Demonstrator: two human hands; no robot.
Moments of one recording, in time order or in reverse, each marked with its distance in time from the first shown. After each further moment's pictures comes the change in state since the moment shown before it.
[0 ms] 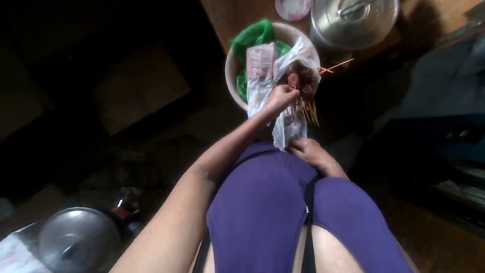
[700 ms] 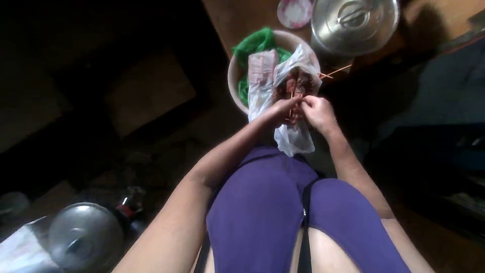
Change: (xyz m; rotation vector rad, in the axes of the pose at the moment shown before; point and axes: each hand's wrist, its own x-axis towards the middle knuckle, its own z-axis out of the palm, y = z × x) left_hand 0.018 -0.009 0.022 -0.522 -0.077 -0.671; right_hand 0.069 -0.015 -0.083 0.126 0.397 0.371
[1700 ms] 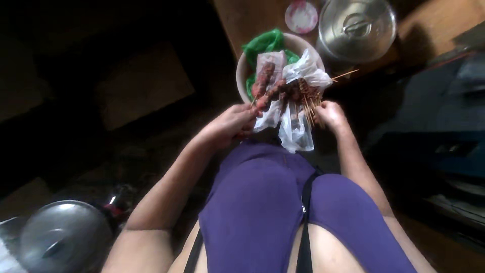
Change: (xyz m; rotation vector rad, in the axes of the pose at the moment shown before) left_hand -0.170 -0.008 -0.100 0.038 -0.073 0.241; right_hand 0.020 0.030 0.005 -0.046 -0.036 0.343
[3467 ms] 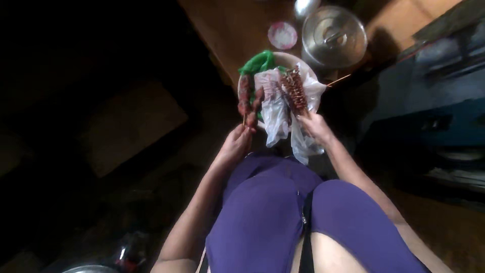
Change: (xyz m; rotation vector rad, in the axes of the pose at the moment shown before) left_hand 0.013 -0.052 -0.072 0.064 0.080 0.182; right_hand -0.049 -0.042 0.064 0.471 0.037 -0.132
